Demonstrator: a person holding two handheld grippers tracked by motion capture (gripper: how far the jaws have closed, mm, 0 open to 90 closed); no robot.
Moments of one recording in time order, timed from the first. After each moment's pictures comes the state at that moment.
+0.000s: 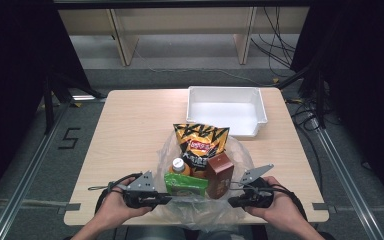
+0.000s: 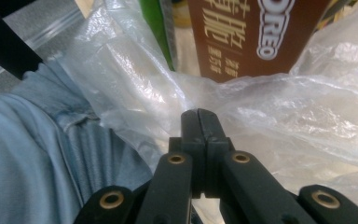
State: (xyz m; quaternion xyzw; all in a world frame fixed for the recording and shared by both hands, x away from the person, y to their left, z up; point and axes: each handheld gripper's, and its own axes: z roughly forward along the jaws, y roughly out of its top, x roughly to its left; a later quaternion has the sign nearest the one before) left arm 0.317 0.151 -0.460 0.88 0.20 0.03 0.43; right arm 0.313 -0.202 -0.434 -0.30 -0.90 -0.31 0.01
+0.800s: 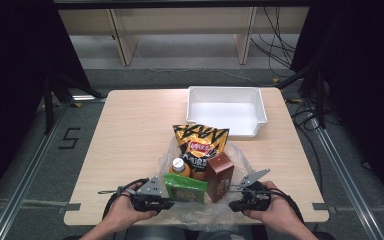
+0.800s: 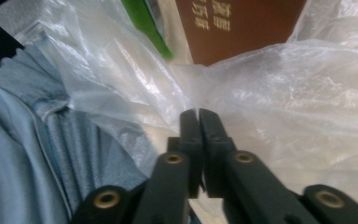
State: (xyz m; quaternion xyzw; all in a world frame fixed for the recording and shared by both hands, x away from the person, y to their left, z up) left arm 0.320 0.142 -0.492 0.89 0.22 0.02 0.40; right arm 0.314 -0.205 -0.459 -0.32 -0.90 -0.30 0.02
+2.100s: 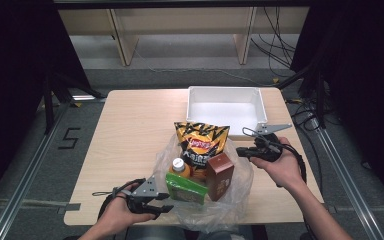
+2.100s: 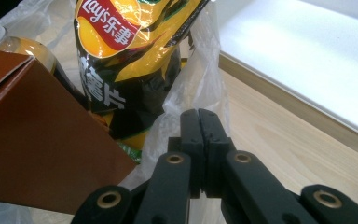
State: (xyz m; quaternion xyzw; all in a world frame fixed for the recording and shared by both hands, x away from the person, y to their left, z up) left arm 0.311 0.148 -0.474 0.89 0.20 0.05 0.41; right arm 0.396 -0.226 -0.389 -0.40 -0.83 -0.39 -0.08
